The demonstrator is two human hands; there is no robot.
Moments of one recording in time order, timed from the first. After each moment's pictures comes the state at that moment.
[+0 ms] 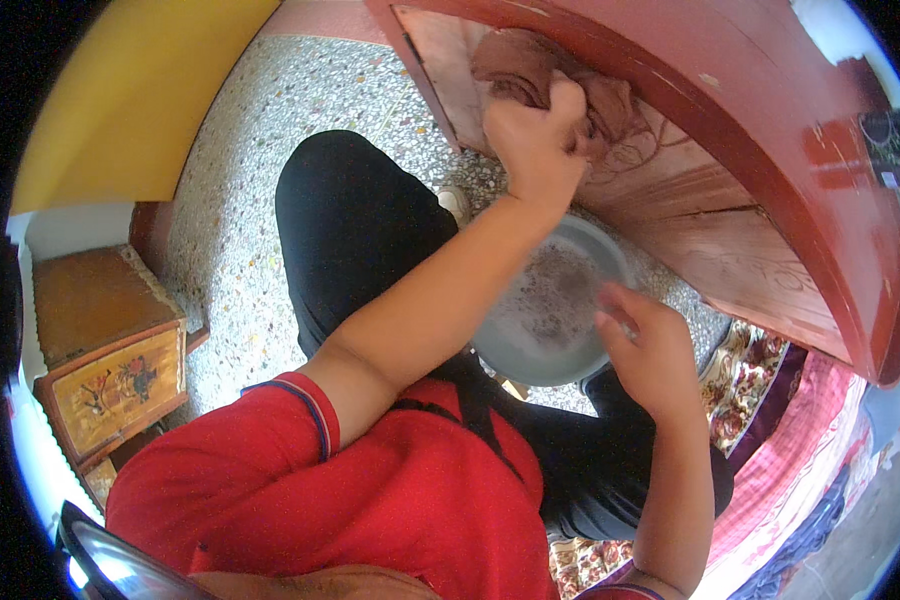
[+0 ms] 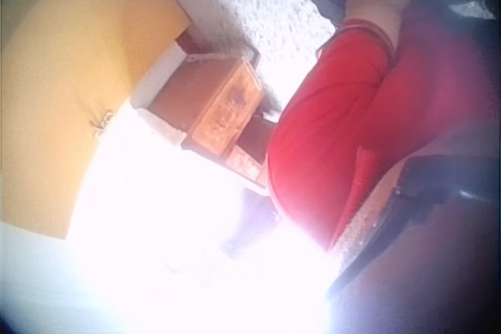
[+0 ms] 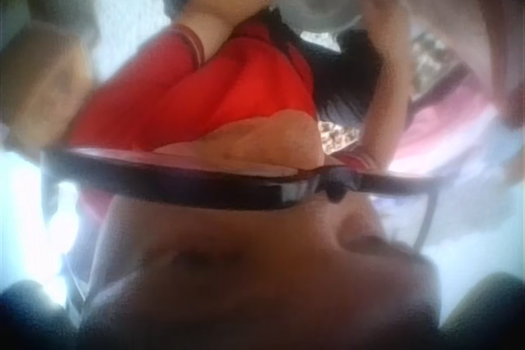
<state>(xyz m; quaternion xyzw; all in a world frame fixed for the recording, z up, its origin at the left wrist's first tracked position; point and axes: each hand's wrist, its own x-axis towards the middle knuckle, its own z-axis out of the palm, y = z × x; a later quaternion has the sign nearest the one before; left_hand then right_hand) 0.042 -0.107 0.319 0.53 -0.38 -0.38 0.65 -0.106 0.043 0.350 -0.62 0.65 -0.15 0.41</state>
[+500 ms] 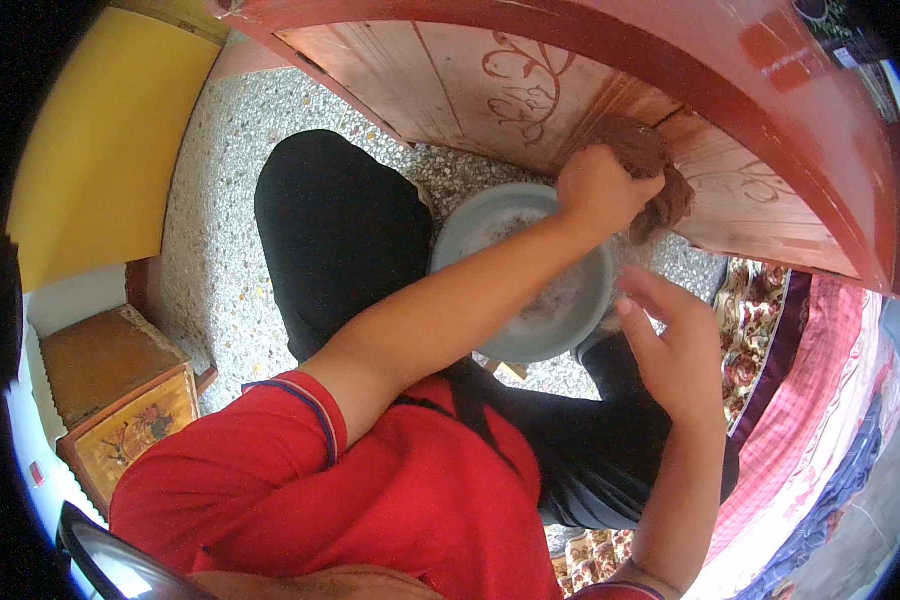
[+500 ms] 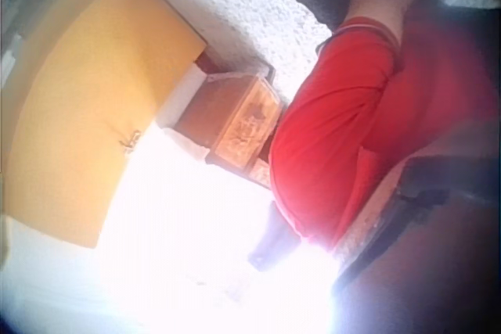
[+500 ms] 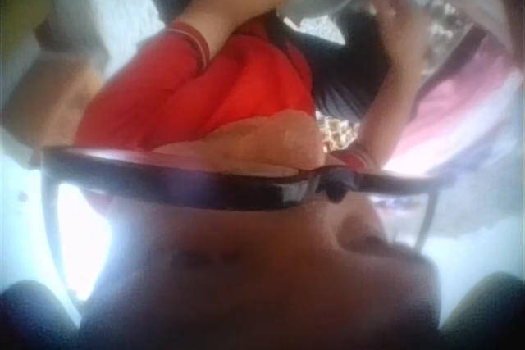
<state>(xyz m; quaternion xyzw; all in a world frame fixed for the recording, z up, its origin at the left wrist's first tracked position) -0.071 -0.049 0.277 0.58 -0.63 -0.42 0.31 -0.147 0.087 0.372 -0.54 0.71 -0.23 0.39</state>
